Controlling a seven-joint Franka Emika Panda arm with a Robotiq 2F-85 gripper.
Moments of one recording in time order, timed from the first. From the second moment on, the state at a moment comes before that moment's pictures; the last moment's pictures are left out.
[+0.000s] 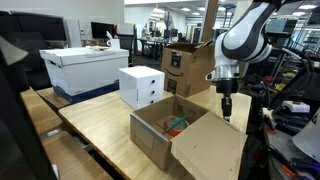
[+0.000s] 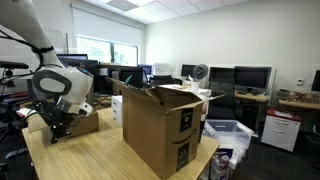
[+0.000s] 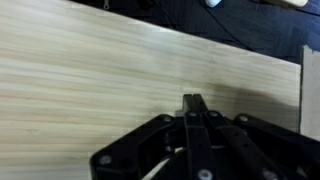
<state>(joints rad) 0.03 0.04 0.07 -2.76 0.58 2.45 -0.55</state>
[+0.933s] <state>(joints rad) 0.05 0.04 0.09 -2.70 0.75 2.38 -0.56</state>
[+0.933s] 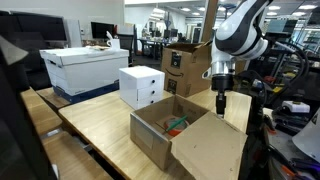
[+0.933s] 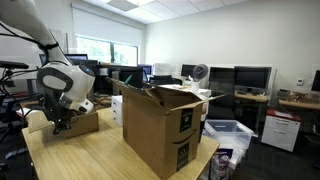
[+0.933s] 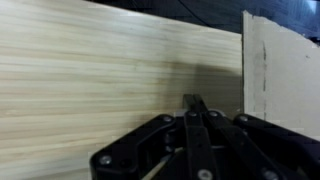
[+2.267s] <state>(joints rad) 0.04 0.00 0.02 -2.61 0.75 2.08 -0.56</state>
